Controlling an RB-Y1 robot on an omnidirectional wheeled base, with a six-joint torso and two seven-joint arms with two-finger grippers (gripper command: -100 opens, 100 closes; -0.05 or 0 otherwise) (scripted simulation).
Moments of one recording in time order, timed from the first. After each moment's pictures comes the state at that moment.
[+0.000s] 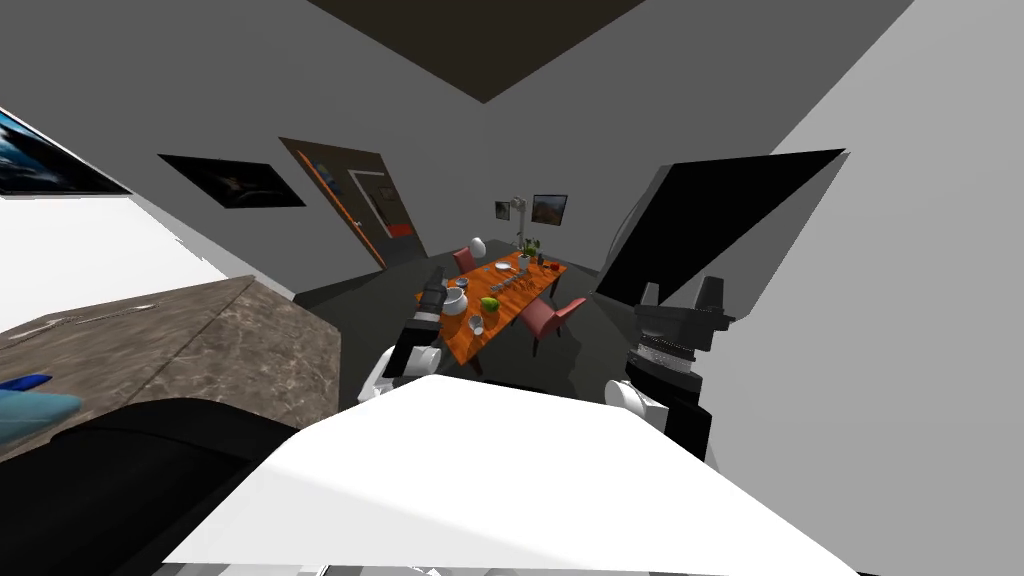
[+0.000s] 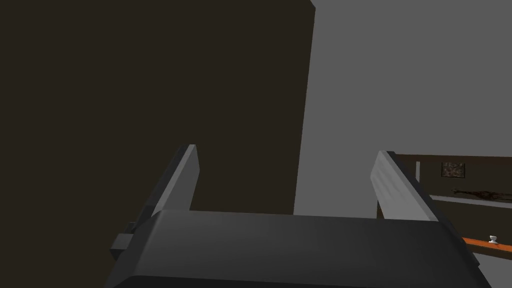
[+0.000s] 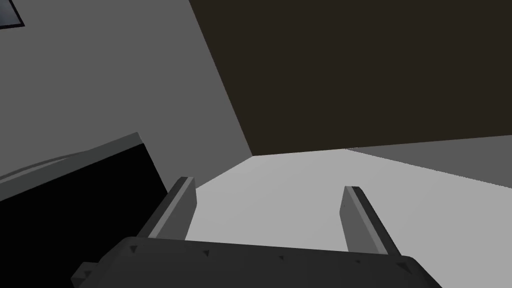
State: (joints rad) left arm 0.43 0.16 0.06 -2.23 0.01 -0.23 -0.21; right arm 0.52 0.03 -0.05 -2.39 -0.08 -0.48 -0.12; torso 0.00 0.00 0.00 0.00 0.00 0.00
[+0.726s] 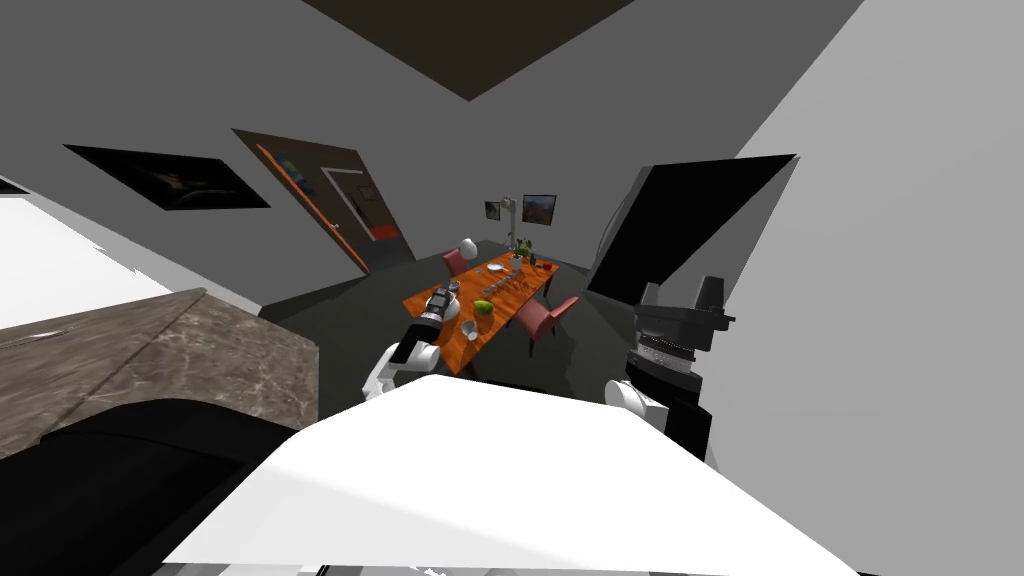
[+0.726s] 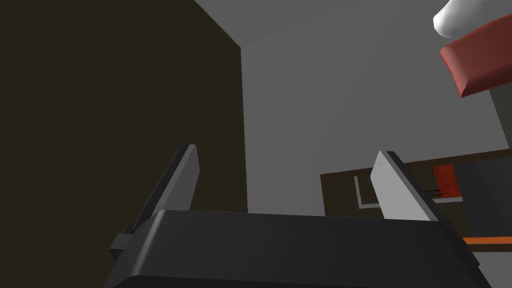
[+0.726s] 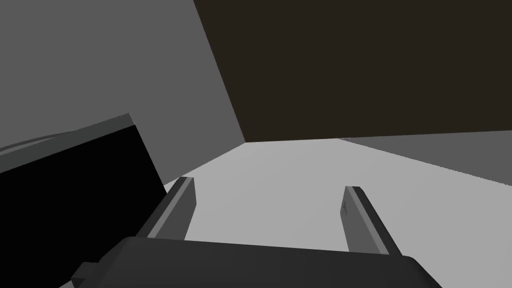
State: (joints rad) left arm 0.39 0.20 0.09 -2.12 0.06 -0.01 -0.24; right arm 0.52 0.03 -0.05 -2.39 -0.08 -0.48 -0.12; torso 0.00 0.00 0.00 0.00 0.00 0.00
